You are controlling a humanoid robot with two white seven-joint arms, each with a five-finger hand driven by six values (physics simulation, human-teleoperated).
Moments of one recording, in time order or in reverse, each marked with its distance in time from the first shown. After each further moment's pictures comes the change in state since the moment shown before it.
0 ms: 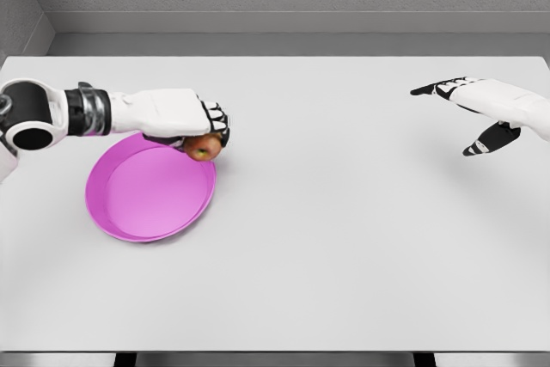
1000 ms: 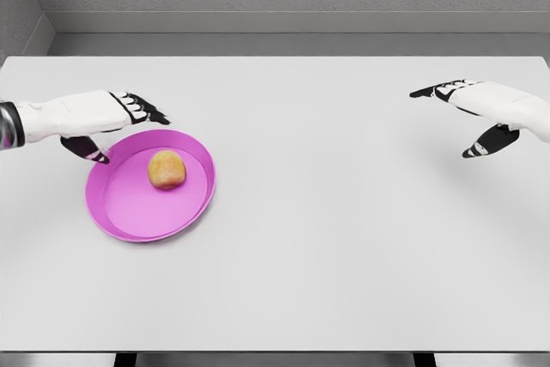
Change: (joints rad) left arm 0.190 0.156 0.221 0.074 0.162 0.001 -0.004; right arm 0.006 0.000 0.001 -0.001 0.000 0.000 0.000
